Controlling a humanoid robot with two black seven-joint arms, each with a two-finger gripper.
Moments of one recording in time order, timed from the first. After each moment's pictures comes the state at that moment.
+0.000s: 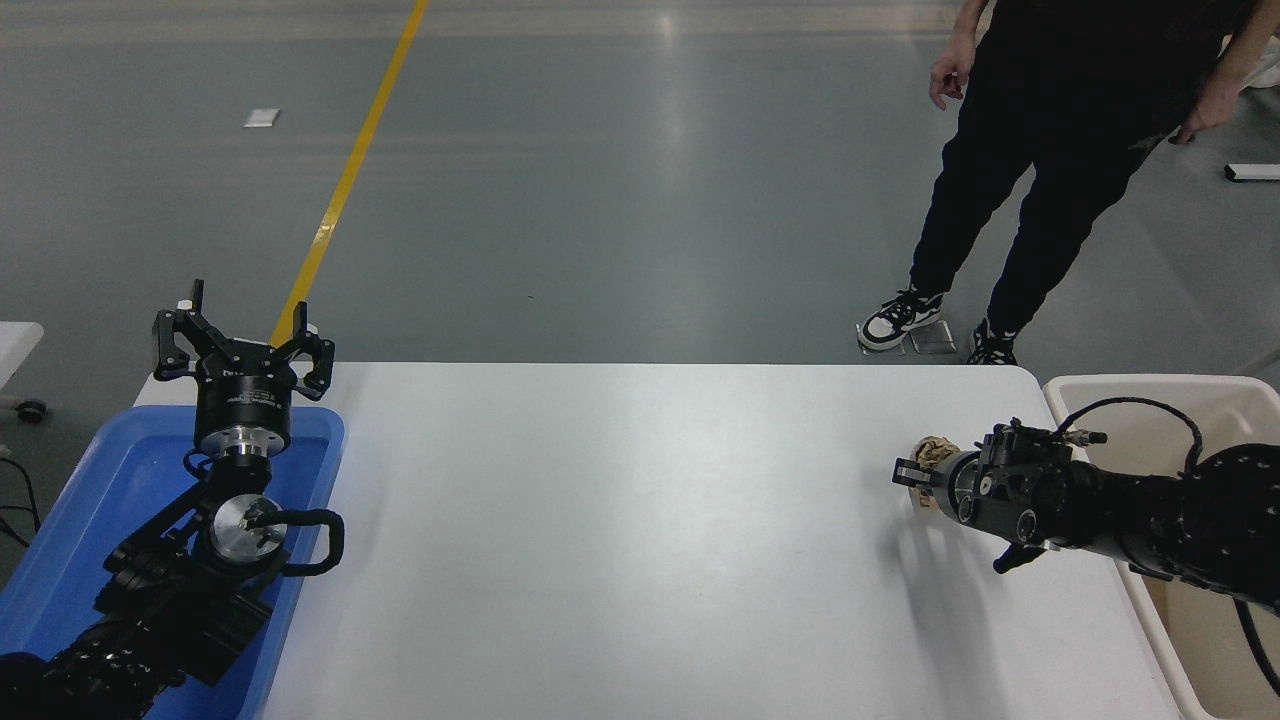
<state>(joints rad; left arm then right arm) -0.61 0.17 -1.00 -0.41 -0.12 -0.52 -0.60 1.09 -0.17 -0.91 0.61 -0.27 -0.02 -0.14</state>
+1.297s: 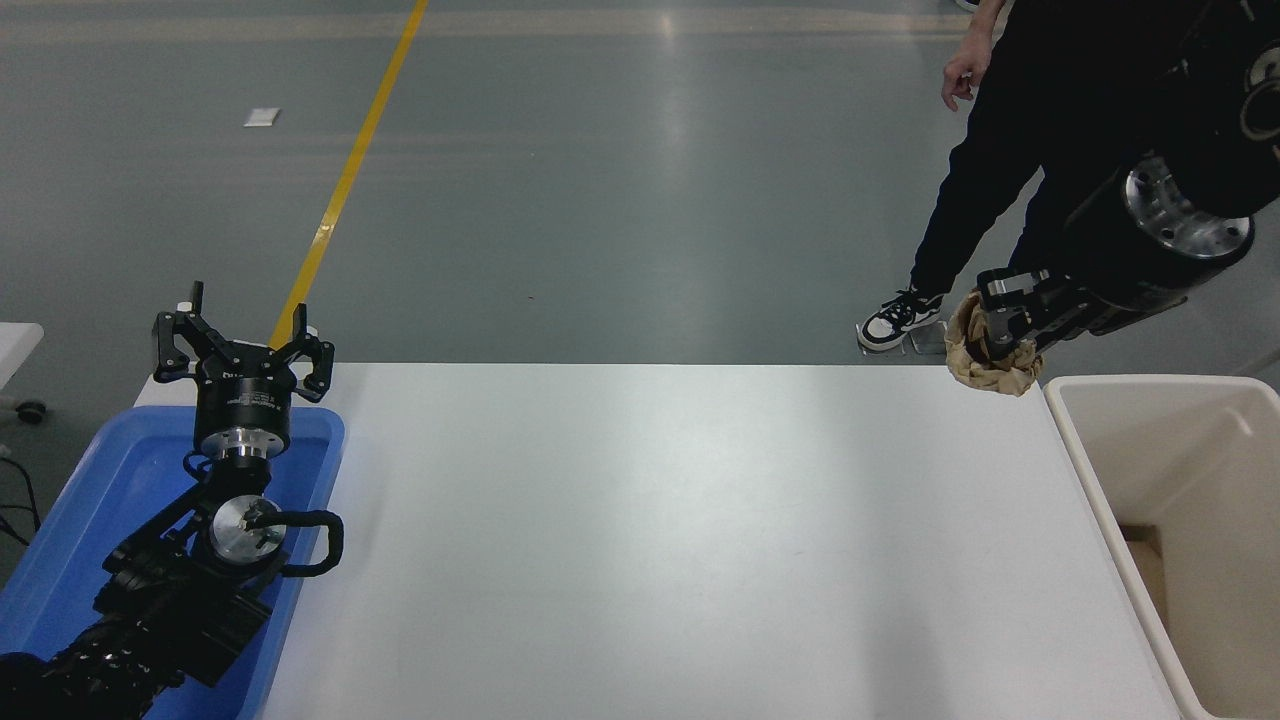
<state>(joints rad) -0.61 0.17 -1.00 -0.41 -0.12 -0.52 -0.60 2.38 -0.49 -1.22 1.48 -0.29 0.75 -0.11</state>
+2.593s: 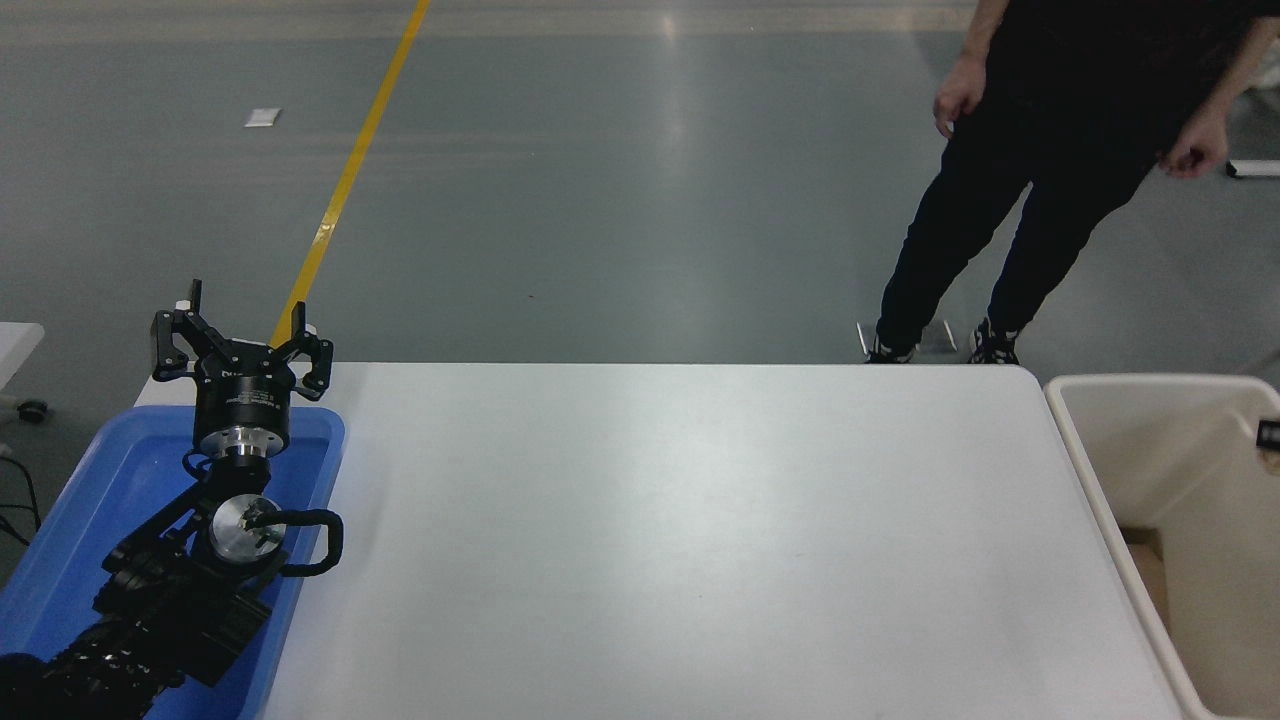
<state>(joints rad) -0.61 0.17 -1.00 -0.41 -0.12 -0.52 -0.60 0.95 -0.62 -0.77 0.41 -0.55 0.15 -0.11</state>
